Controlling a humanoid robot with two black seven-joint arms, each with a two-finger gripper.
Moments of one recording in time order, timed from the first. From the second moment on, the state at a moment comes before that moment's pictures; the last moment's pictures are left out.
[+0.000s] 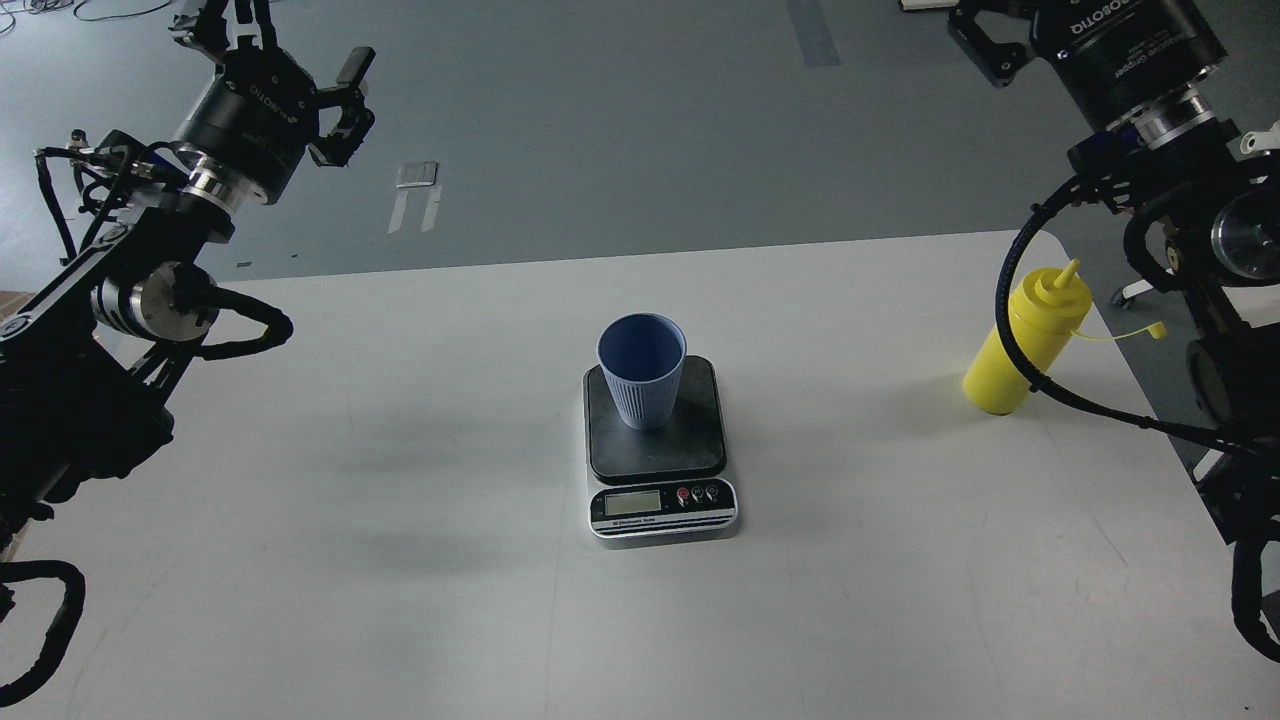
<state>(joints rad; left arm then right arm) -0.89 0.47 -0.76 -0.78 0.23 -0.39 -0.40 0.70 -0.40 1.36 1.06 0.23 0.49 -0.21</state>
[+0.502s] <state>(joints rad) -0.89 0.47 -0.76 -0.78 0.23 -0.39 -0.40 0.35 -0.76 1.52 1.27 0.40 0.49 -0.21</state>
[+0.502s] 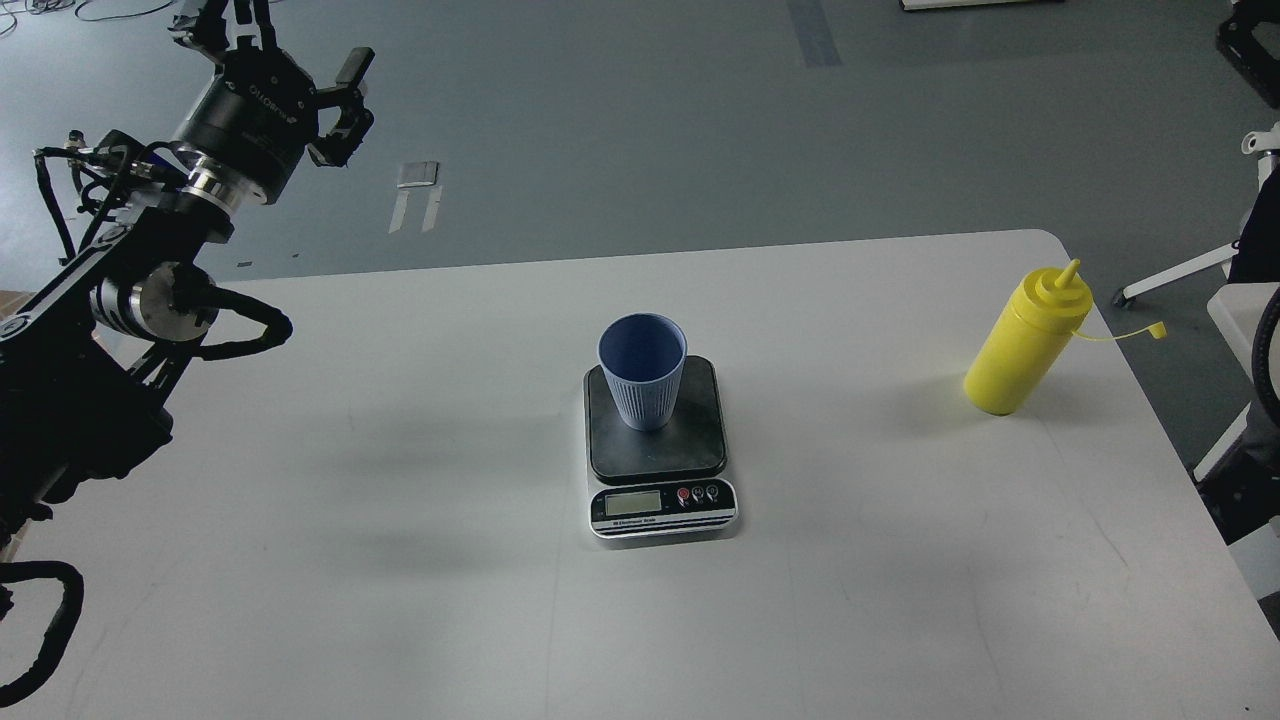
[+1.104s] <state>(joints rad) -0.89 0.47 -0.74 -0.78 0.23 -0.39 -0.40 -0.27 -0.62 1.77 1.52 0.49 0.49 -0.25</state>
